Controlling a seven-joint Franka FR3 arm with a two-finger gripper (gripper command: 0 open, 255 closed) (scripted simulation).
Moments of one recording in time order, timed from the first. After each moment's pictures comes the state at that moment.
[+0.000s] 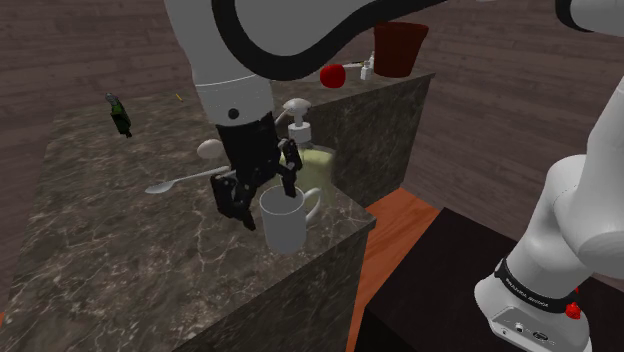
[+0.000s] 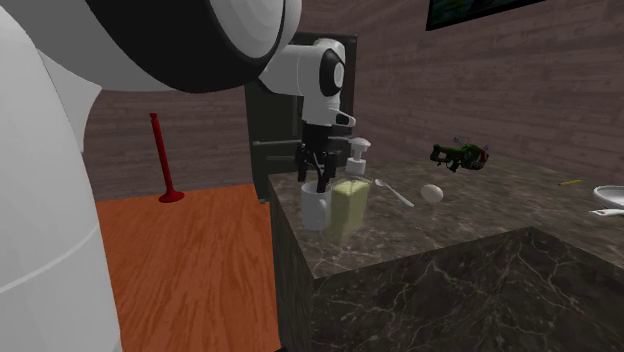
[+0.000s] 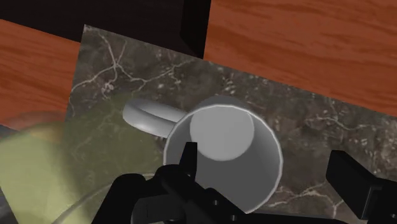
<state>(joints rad) 0.30 0.10 0.47 -1.77 0.04 1.71 0.67</state>
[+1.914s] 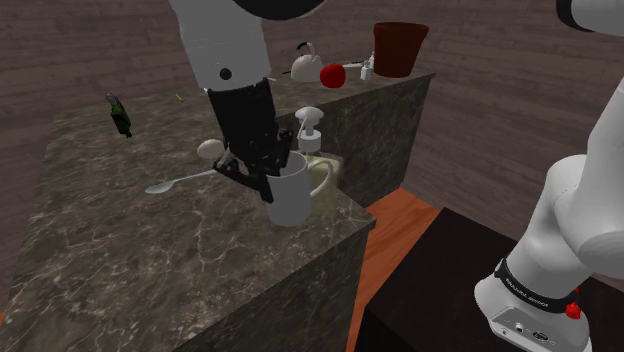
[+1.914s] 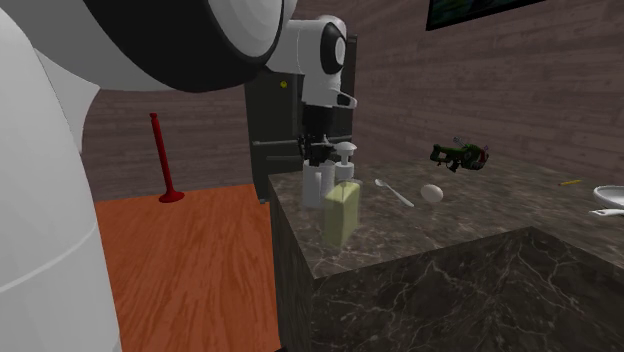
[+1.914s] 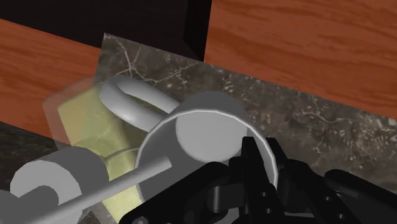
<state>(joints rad) 0.30 0.10 0.48 -1.66 0.04 1.60 0.67</state>
